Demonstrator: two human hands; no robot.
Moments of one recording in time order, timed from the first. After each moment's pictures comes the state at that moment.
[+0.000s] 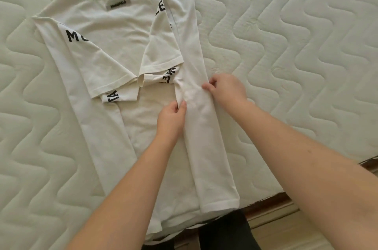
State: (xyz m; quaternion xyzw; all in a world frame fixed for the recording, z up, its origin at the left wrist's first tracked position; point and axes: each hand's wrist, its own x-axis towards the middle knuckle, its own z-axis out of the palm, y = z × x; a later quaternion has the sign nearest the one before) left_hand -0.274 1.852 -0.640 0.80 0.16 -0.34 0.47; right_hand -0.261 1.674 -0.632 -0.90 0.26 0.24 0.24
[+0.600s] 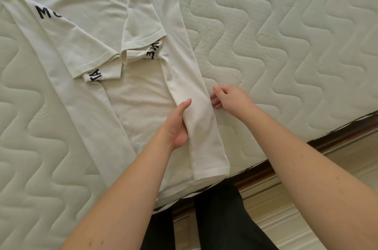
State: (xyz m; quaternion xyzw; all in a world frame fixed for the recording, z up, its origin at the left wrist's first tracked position) left_hand -0.348 1.850 -0.639 0.35 0.29 -0.60 0.66; right_hand -0.376 1.671 -0.627 -0.74 0.38 0.26 0.48
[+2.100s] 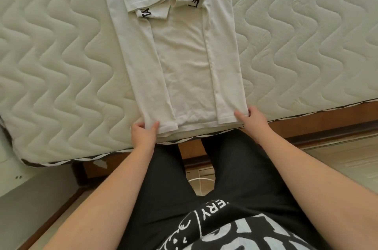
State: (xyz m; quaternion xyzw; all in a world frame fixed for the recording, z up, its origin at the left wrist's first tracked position) left_hand -0.508 2.071 -0.618 0.79 0.43 -0.28 0.33; right_hand -0.560 1.741 -0.600 -0.71 0.45 0.33 0.42
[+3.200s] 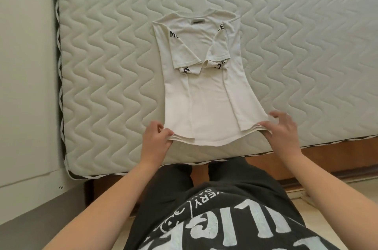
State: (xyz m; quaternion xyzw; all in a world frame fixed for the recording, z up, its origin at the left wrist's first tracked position) left_hand -0.452 2.136 -0.448 0.96 -0.14 -0.09 0.24; right_hand -0.524 1.754 -0.435 -0.99 0.08 0.02 0.13
